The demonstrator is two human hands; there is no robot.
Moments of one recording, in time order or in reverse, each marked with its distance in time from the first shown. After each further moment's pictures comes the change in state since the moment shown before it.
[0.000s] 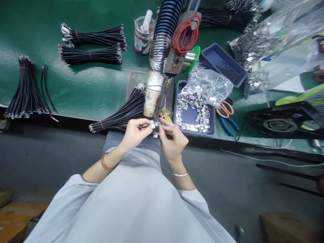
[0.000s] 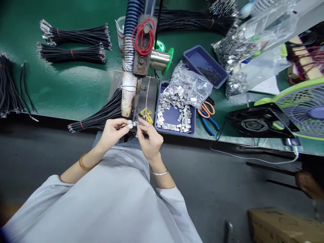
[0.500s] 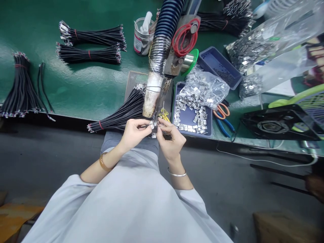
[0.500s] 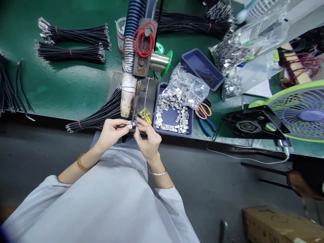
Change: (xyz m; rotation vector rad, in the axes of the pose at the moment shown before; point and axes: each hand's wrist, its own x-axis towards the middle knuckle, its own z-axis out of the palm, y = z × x) left_hand 0.000 0.004 0.002 -0.009 -0.020 0.021; right_hand 0.002 0.001 0.001 0.036 -0.029 -0.008
